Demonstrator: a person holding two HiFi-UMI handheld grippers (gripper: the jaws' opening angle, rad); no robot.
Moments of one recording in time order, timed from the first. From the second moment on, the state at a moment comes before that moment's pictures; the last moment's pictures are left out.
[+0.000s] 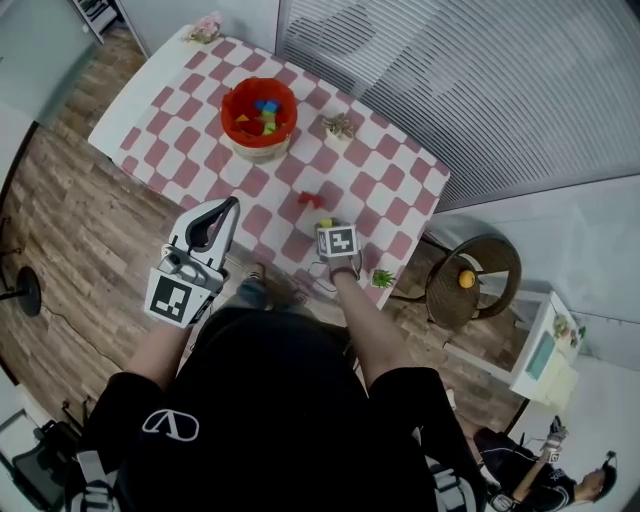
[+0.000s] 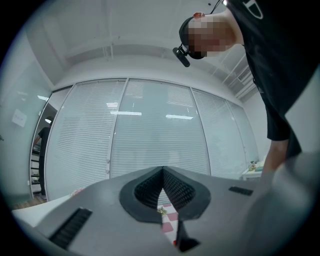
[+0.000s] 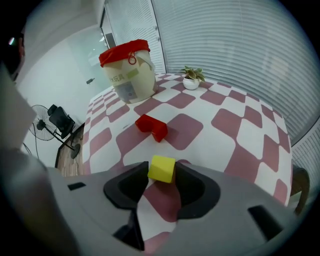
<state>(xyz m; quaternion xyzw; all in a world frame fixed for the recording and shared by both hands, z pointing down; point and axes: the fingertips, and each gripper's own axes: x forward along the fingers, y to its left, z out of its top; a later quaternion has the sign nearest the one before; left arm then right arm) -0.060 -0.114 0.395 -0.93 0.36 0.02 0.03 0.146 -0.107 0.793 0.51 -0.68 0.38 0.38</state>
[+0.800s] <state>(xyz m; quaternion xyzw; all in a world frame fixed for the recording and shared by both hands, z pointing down) -0.053 -0.121 0.388 -0.94 0.35 0.03 0.03 0.142 -0.145 0.614 0.56 -0.77 0.21 0.19</state>
